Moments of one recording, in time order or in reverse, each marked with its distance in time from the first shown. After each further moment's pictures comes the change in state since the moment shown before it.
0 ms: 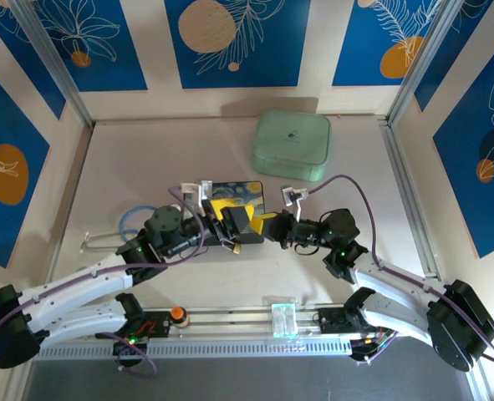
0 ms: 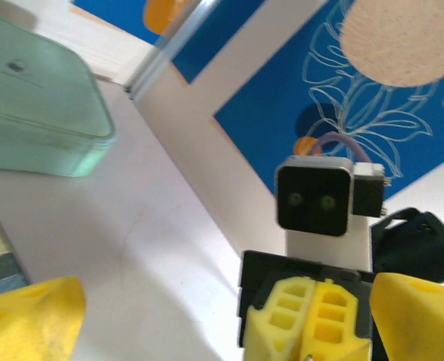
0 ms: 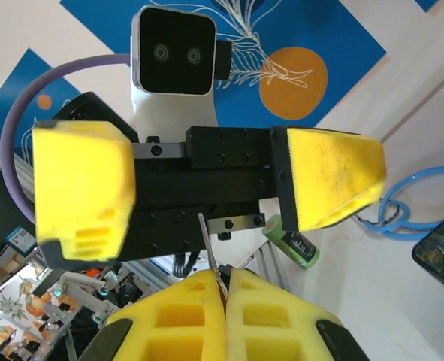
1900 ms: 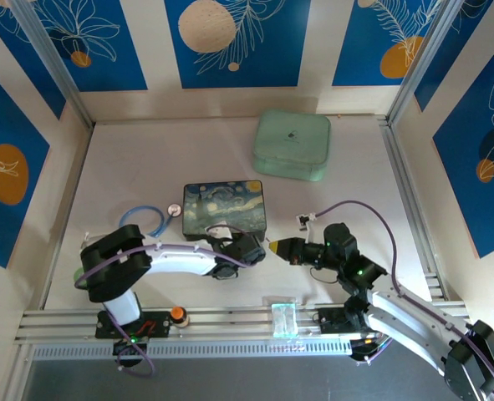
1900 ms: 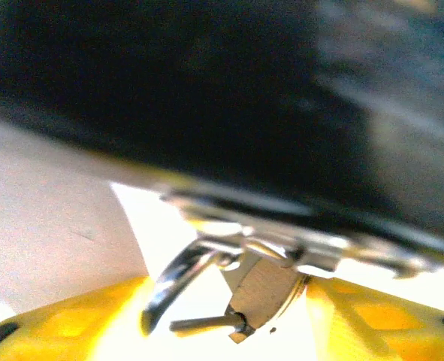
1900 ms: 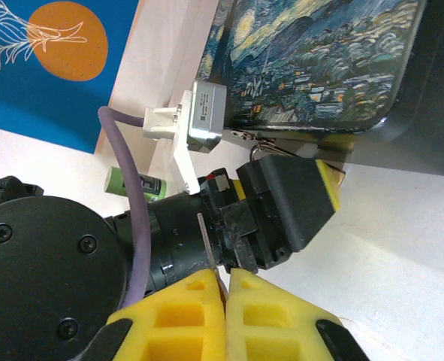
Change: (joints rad) left arm -0.205 0.752 0.207 -0.640 -0.500 -0.697; right arm -0.046 -0.314 -0.154 -0.726 0.220 -0.064
